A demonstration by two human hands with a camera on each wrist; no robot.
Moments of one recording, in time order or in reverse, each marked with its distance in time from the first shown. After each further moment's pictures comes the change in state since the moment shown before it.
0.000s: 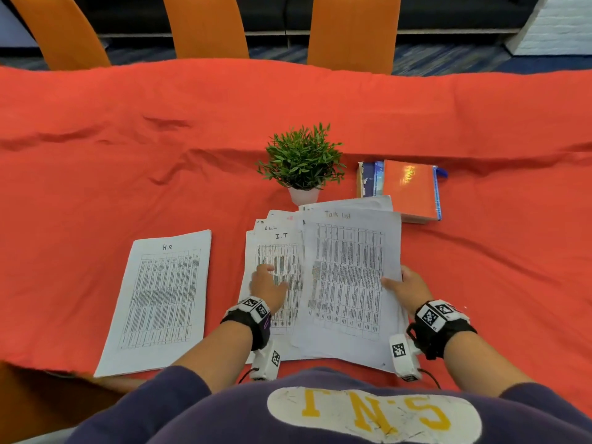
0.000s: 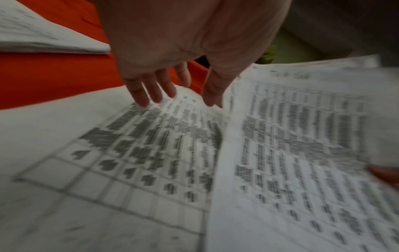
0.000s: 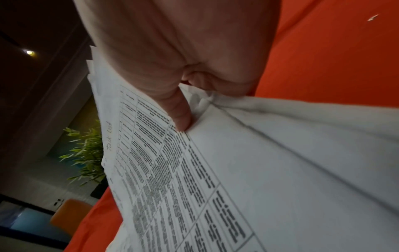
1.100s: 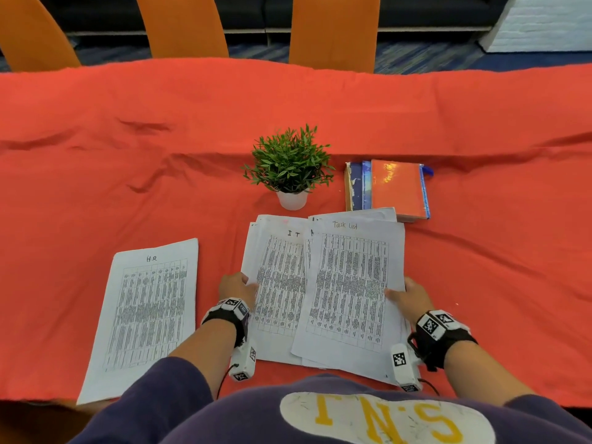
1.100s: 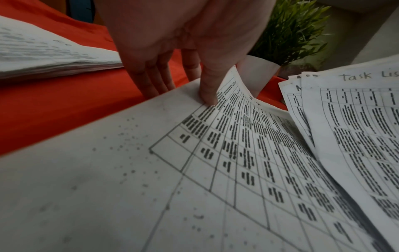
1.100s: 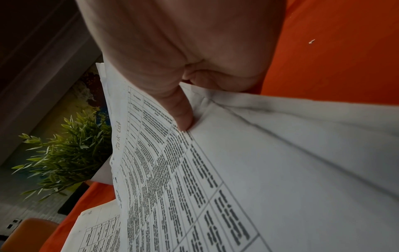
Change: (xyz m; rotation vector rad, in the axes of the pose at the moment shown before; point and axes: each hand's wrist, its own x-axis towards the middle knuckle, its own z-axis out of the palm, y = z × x) left_hand 0.059 -0.034 -0.023 0.255 0.121 0.031; right_hand 0.004 0.027 -0.008 -0.032 0.114 0.096
